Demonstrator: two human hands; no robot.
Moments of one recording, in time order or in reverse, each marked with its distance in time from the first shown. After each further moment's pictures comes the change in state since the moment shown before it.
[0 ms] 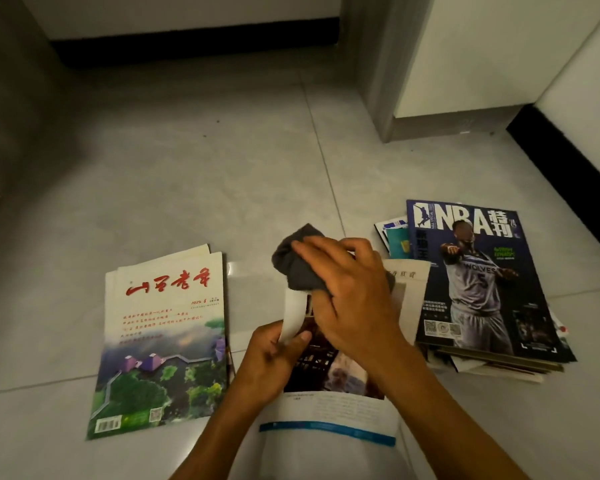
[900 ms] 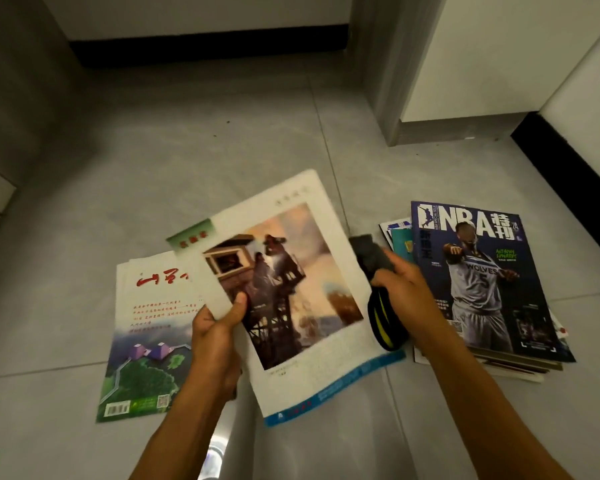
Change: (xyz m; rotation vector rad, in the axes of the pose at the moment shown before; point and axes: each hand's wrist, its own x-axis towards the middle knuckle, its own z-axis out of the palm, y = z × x) left_hand 0.002 0.002 -0.047 -0.602 0.513 -0.173; right_hand -0.007 0.034 -0.039 0.796 -0.244 0.831
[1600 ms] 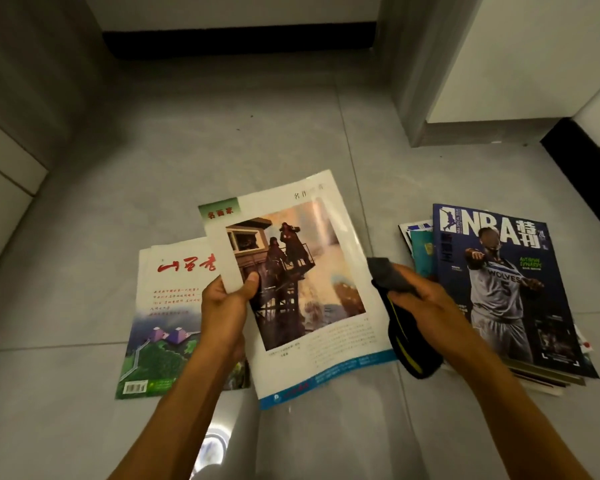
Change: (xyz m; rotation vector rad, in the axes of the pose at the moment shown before) left_hand 0.005 0.025 0.010 0.184 0.110 0.086; right_hand -0.019 0.006 -0.011 -0.256 -0.236 -0.091
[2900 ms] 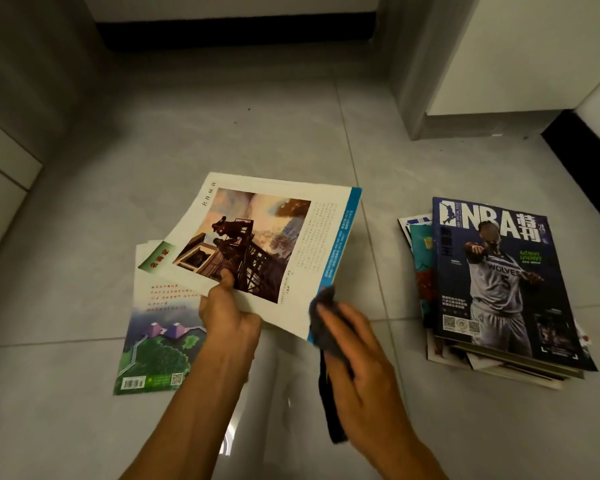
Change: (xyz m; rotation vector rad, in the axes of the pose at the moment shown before) left_hand 0.037 -0.032 0.004 -0.663 0.212 -0.387; right_hand -0.046 0.036 0.109 -0.125 0.146 -0.374
